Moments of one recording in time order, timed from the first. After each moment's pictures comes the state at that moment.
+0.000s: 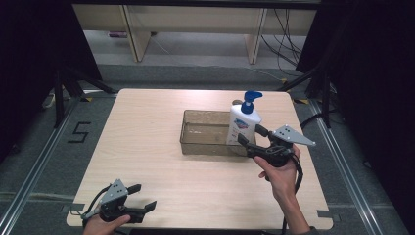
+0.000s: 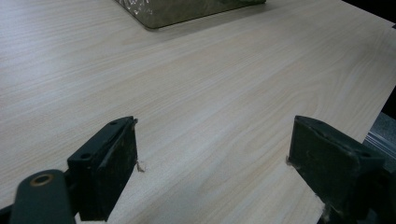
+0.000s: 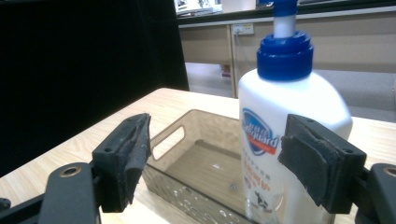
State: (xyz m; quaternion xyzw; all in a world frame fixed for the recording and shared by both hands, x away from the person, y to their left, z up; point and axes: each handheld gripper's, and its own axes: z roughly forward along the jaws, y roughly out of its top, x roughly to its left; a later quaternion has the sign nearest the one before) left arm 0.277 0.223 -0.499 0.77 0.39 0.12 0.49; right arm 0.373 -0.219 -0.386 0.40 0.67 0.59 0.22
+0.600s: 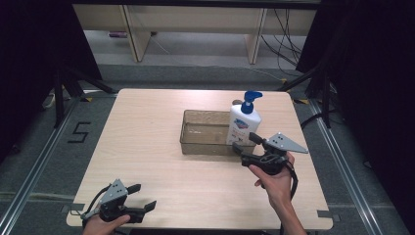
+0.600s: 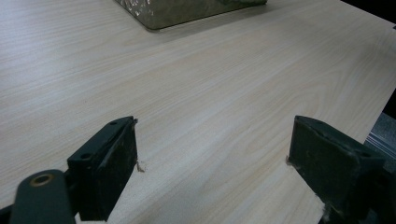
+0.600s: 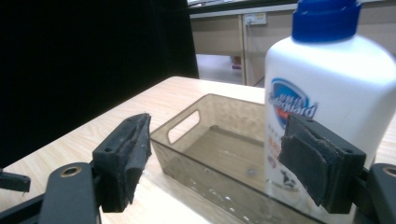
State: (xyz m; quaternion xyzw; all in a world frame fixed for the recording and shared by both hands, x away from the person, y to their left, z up) left arm 0.276 0.223 -0.499 0.77 0.39 0.13 0.48; right arm 0.362 -0.208 -0.402 0.39 0.69 0.58 0.20
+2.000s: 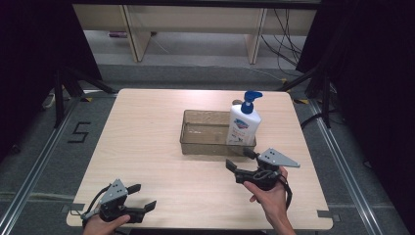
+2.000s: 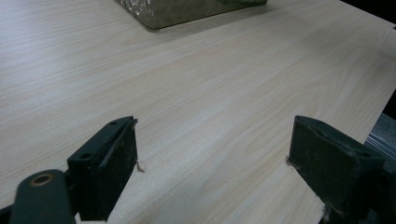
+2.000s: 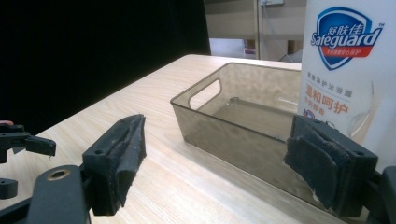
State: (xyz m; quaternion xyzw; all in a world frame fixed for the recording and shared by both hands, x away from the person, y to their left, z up) left arm 0.277 0.223 -0.500 0.77 0.39 0.12 0.49; right arm 0.338 -0.197 -0.432 0.39 0.70 0.57 0.17
